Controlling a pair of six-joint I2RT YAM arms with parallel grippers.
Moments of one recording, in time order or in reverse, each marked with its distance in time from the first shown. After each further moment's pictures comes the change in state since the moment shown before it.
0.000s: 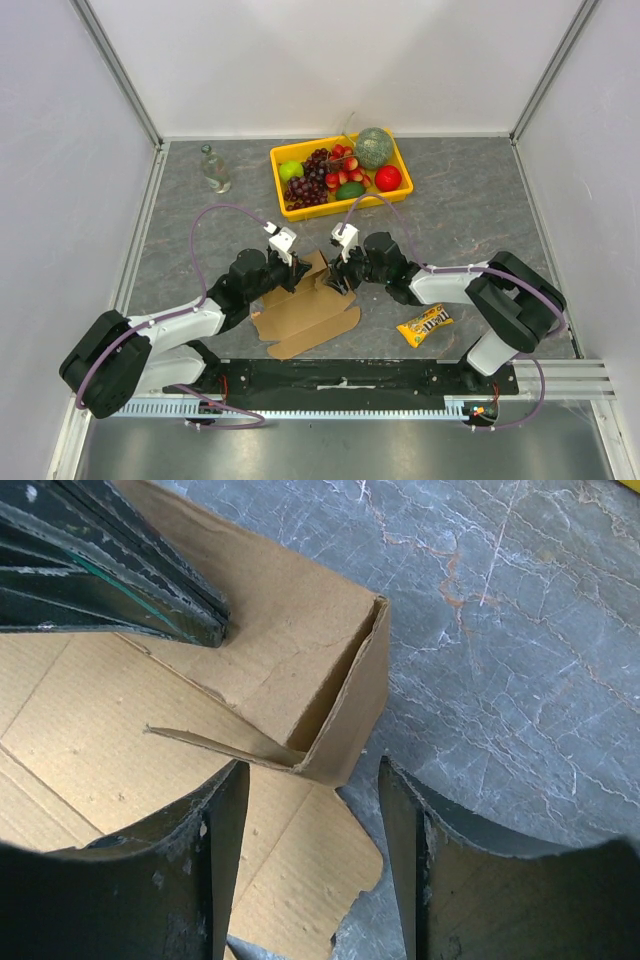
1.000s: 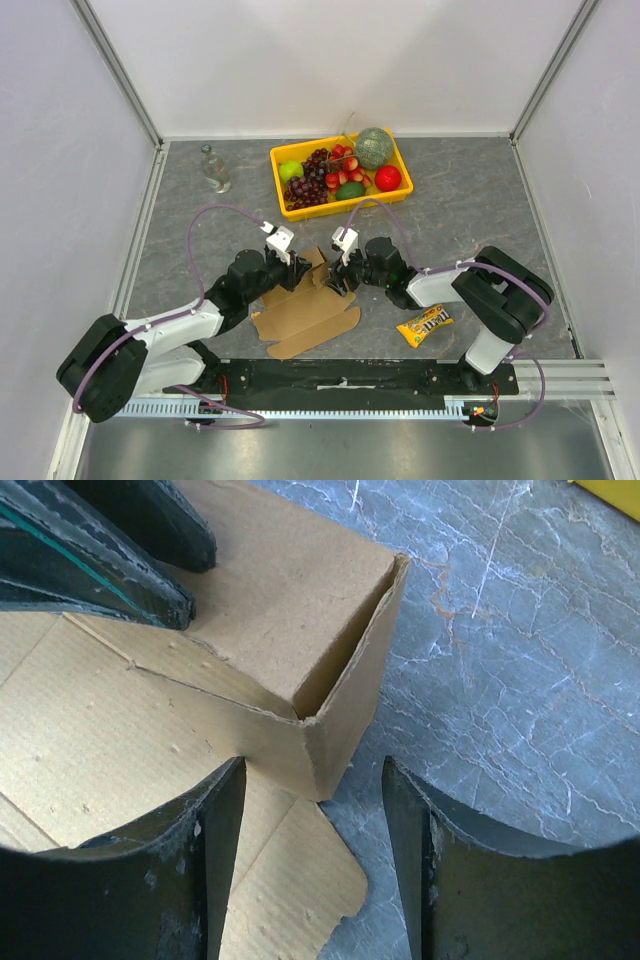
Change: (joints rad) left arm -0.004 -0.028 -0.003 -0.005 -0.043 0.000; right arm 0.000 0.072 -0.045 0.169 0.007 -0.043
